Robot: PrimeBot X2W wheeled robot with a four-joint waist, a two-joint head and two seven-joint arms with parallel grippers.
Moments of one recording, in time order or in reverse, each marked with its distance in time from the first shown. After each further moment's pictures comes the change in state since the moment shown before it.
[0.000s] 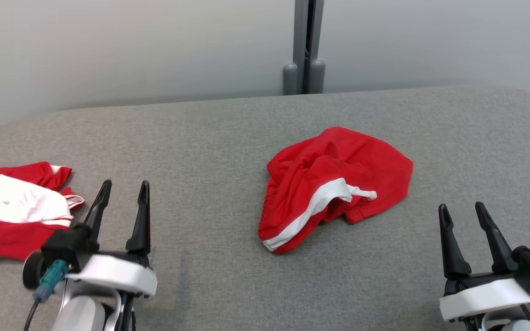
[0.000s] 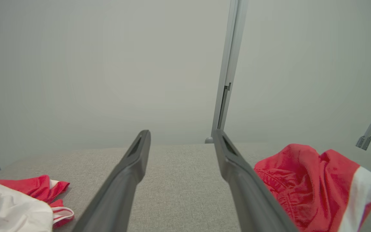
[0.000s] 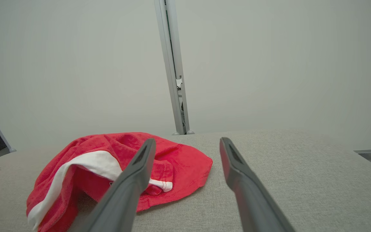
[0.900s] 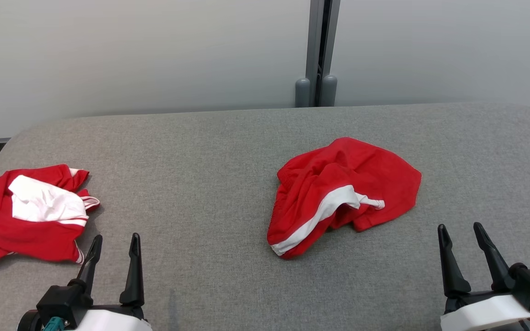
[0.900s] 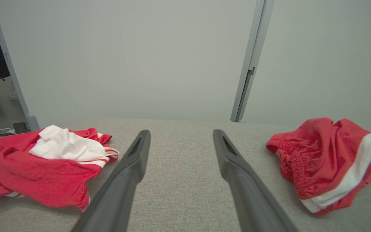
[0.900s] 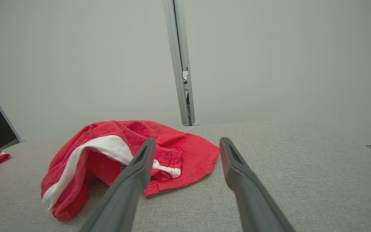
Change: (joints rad) left arm 0.237 -0.047 0.099 -0.105 0.063 0.016 0.000; right arm 0.055 -0.003 0.002 0.022 0.002 0.000 0.000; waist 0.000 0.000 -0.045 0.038
